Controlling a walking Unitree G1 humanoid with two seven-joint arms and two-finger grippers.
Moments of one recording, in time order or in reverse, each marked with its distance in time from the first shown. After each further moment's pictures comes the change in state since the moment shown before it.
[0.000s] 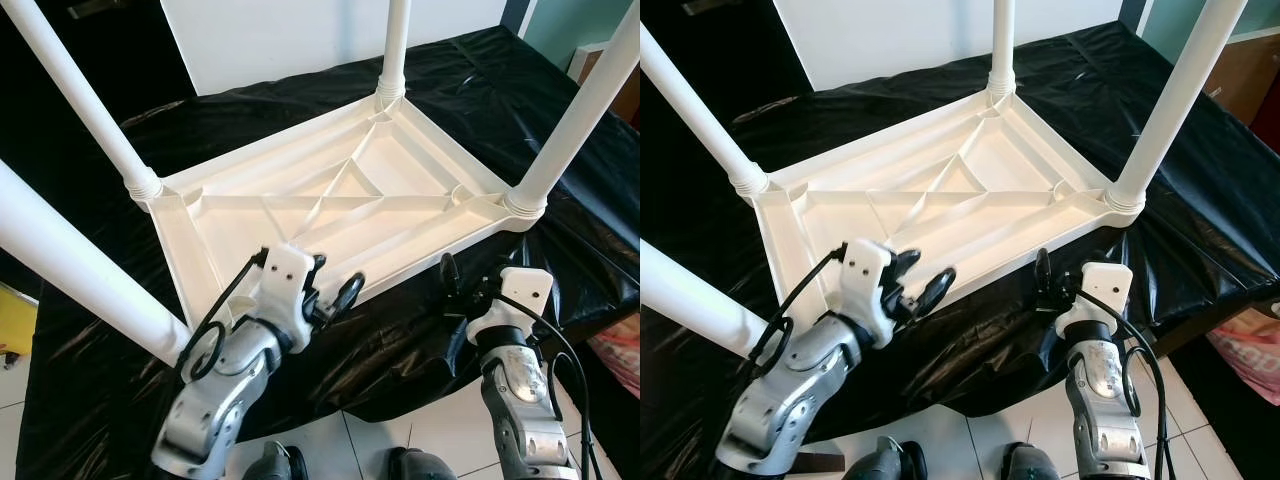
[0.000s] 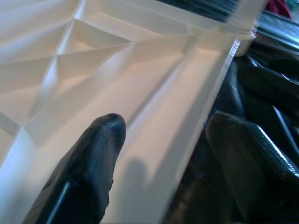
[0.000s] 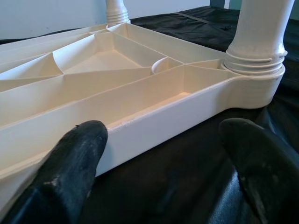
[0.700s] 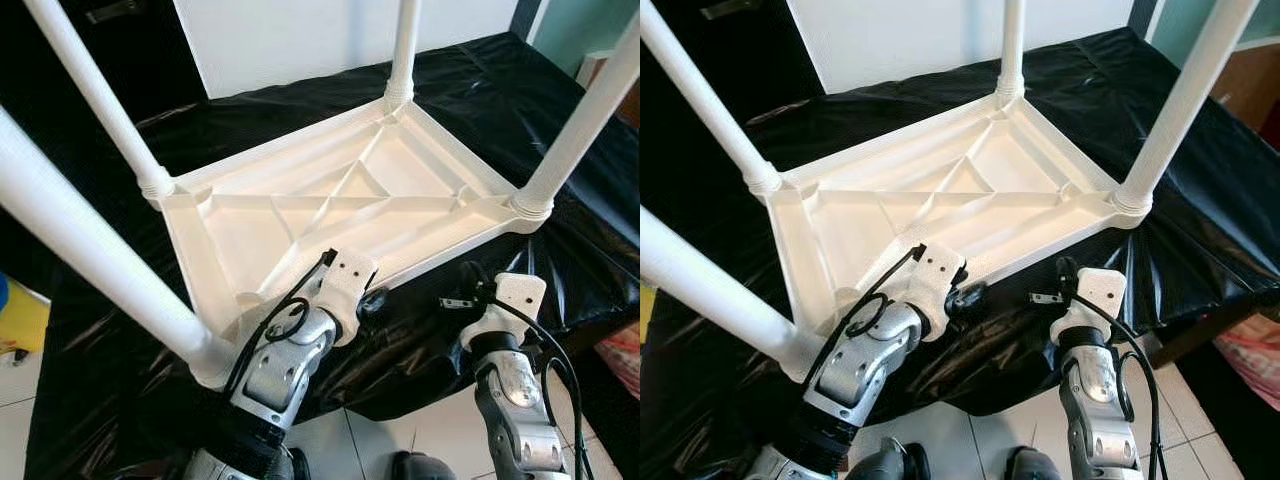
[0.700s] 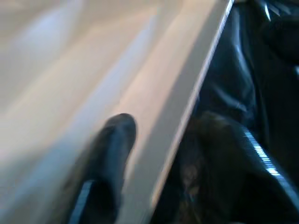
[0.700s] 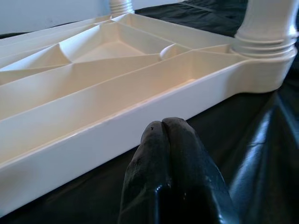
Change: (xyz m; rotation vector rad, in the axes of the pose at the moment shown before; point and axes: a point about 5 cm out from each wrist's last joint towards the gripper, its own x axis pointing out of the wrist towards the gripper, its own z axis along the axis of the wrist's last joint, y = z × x) left arm 0.077 -0.014 -0.020 0.046 0.141 -0.011; right arm -0.007 0.002 -0.005 0.005 0.037 -0.016
